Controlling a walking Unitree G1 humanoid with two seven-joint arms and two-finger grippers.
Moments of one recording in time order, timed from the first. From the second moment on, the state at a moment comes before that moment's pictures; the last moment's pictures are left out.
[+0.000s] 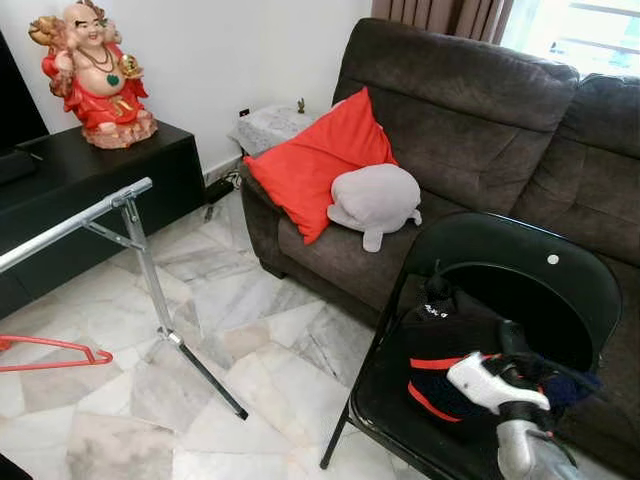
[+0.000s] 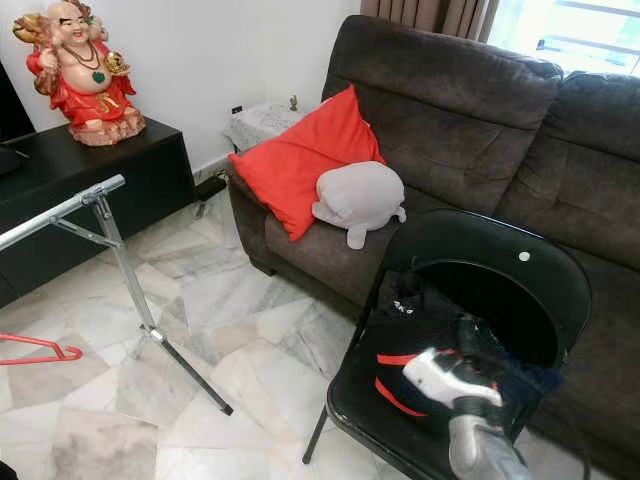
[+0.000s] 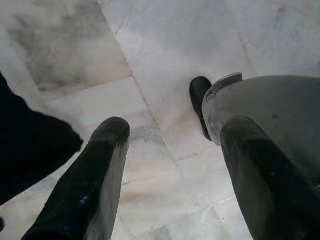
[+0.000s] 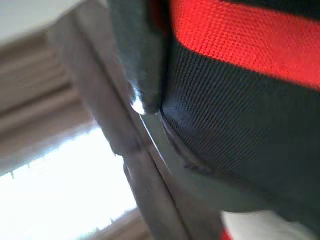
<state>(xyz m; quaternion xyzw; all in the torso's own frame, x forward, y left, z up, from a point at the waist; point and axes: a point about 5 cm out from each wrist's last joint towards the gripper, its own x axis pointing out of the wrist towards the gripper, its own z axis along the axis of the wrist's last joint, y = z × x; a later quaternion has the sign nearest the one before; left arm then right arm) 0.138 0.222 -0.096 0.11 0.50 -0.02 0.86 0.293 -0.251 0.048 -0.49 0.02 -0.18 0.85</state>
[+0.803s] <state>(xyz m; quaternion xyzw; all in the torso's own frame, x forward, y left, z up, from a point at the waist) 0.132 0.228 -0.096 0.12 0.51 -0.02 0.85 0.299 -0.253 0.057 0.00 0.12 -0.31 0.94</state>
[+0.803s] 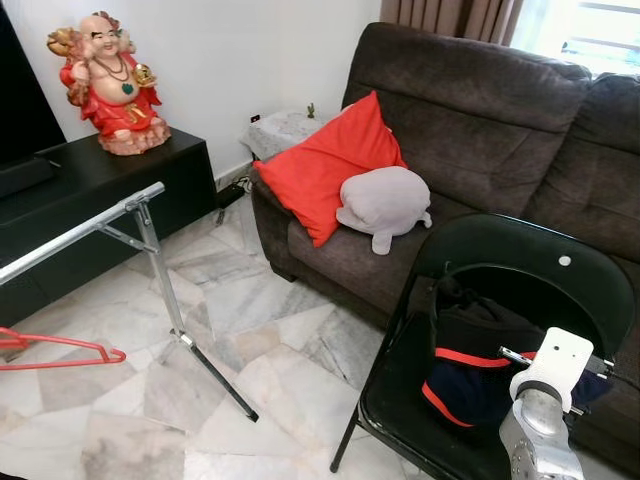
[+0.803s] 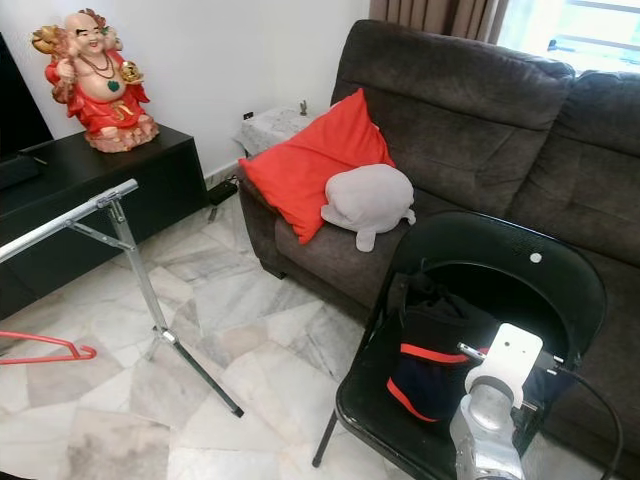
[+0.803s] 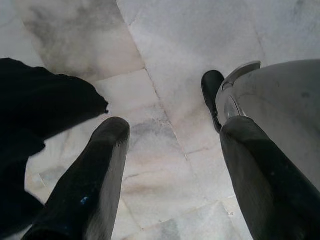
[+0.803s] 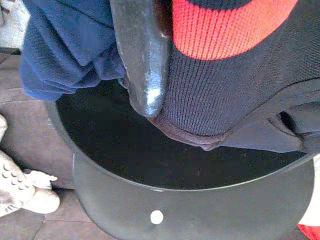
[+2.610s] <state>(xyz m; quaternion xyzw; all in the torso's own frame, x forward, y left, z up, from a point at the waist) 0.140 0.228 -0.094 0.10 0.50 0.01 0.86 0.353 -0.189 0.185 -0.28 -0.18 -0.18 0.93</state>
